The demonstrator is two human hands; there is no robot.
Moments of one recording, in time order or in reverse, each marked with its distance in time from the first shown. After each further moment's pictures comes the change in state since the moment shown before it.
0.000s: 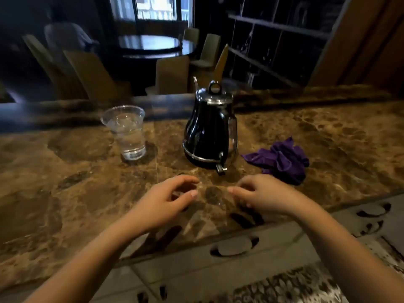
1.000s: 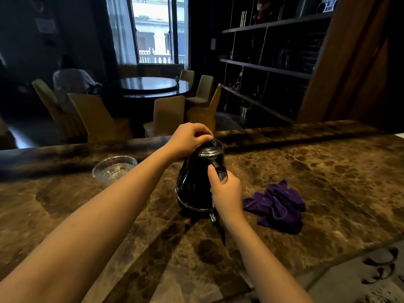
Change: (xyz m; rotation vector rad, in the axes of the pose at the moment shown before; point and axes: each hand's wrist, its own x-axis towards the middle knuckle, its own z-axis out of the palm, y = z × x) left_hand 0.206 0.066 -0.085 0.271 0.288 0.257; right_hand 0.098 -0.044 -0.008 0.926 0.819 -0.174
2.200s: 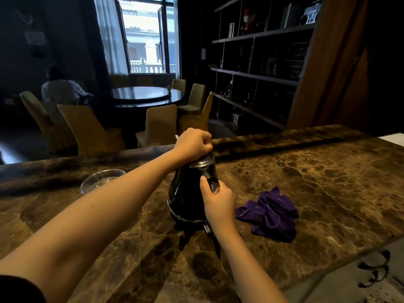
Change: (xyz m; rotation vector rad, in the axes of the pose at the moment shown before) left_hand 0.034 0.013 0.019 0.224 0.008 0.071; right_hand 0.004 0.005 0.002 -0.131 0.091 -0.061
